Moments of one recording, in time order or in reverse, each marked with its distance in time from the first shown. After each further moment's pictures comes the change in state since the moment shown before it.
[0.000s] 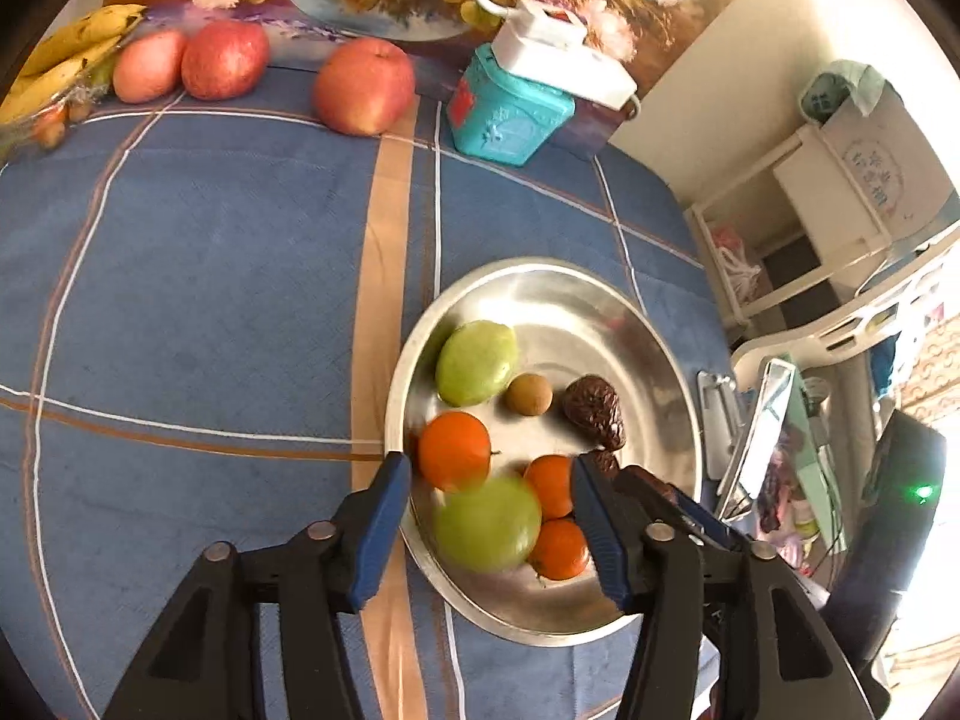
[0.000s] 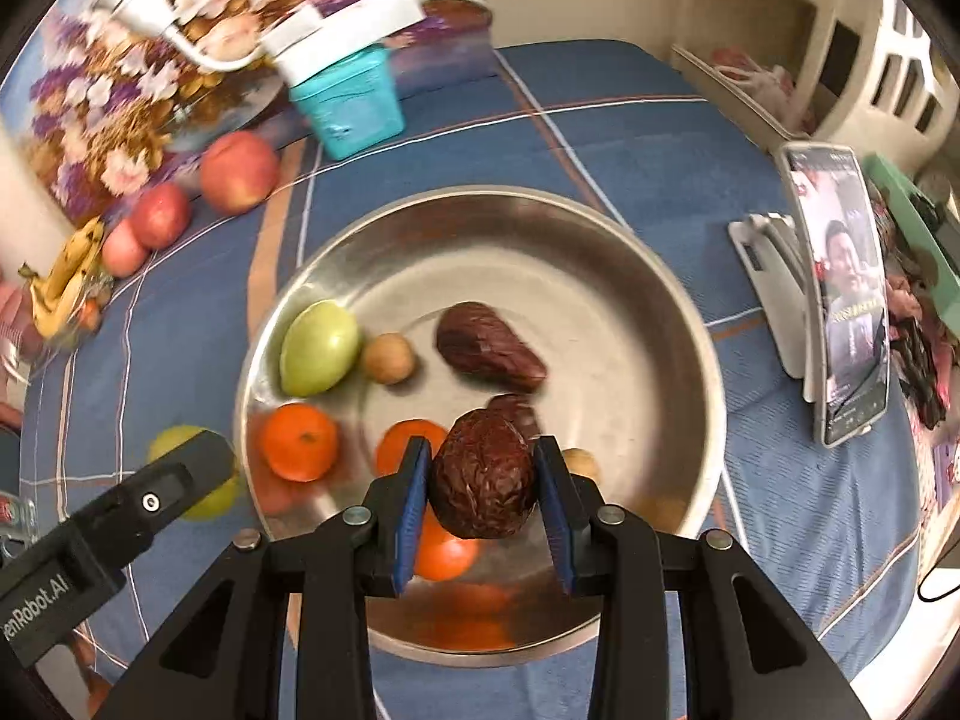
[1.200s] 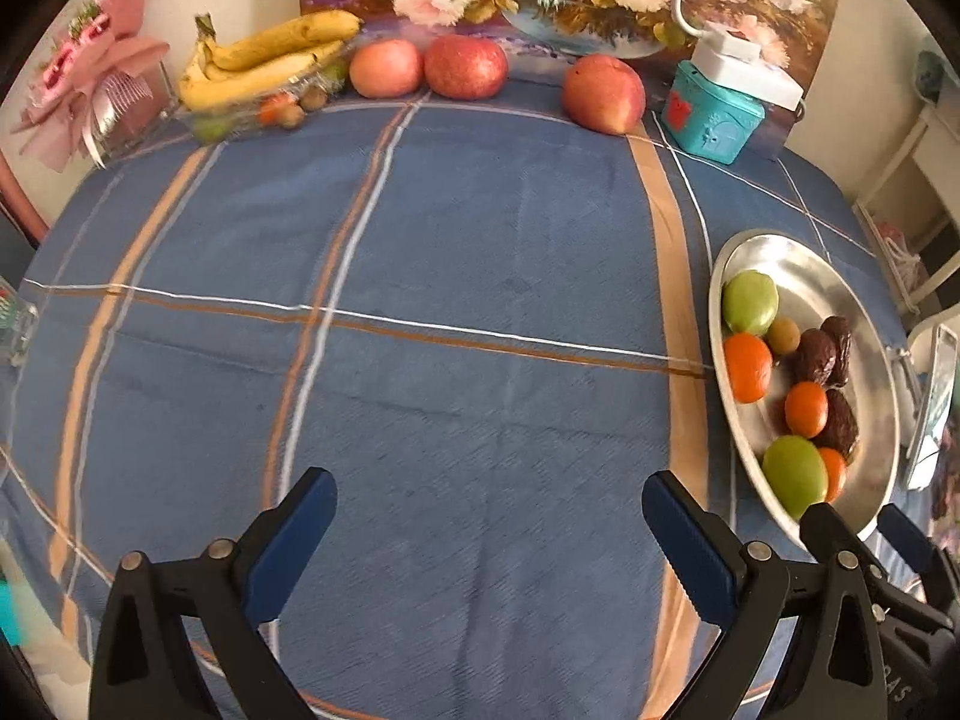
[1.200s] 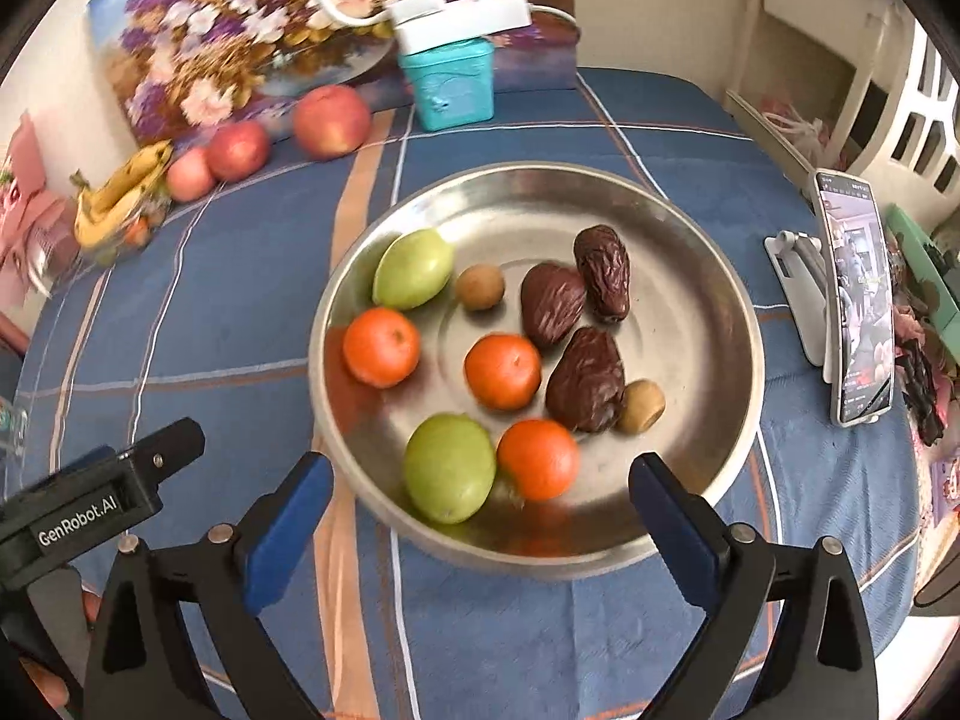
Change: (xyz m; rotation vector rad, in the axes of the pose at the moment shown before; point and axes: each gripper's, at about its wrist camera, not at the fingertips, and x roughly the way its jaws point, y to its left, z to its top) left arm -0.055 0.067 -0.068 0.000 -0.086 0.486; right arm -0.022 0.040 -0.061 -0.174 -0.052 0.012
